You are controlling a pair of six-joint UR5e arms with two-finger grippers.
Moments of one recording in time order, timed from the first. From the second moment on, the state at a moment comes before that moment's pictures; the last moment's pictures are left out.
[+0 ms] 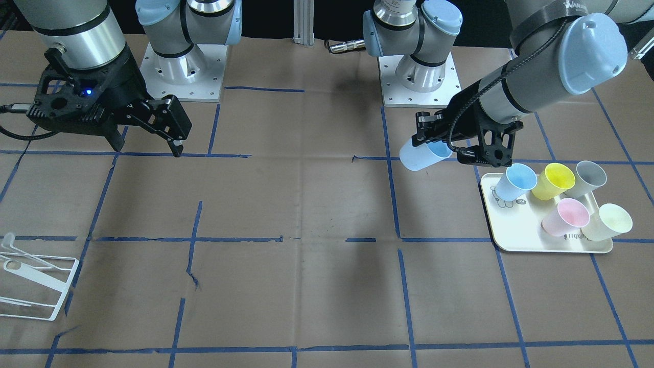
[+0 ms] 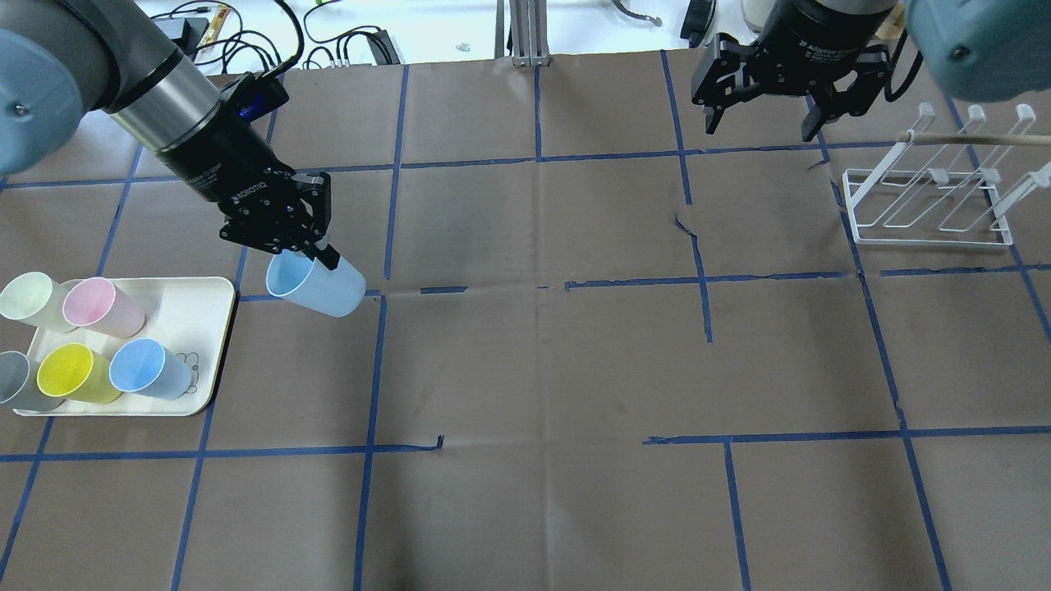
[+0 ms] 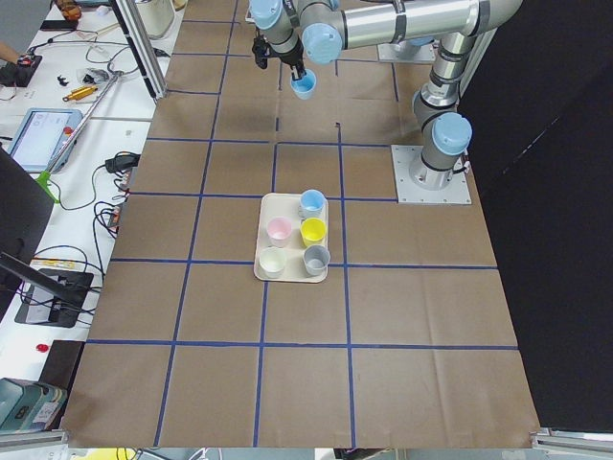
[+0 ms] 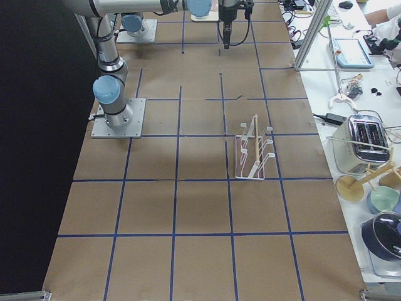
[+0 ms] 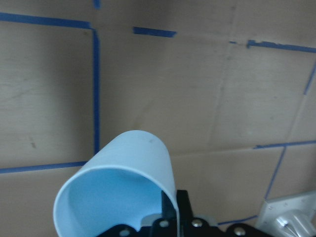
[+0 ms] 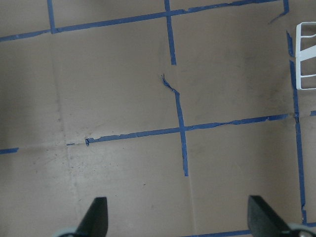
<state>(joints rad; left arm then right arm) -1.42 -1.66 -1.60 -1.76 1.32 0.09 1.59 -1.50 1.47 -1.64 -1.56 0.14</state>
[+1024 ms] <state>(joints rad) -1.28 -1.86 -1.69 -1.38 1.76 0.11 1.59 -1.51 1.48 -1.62 -1.55 0.13</state>
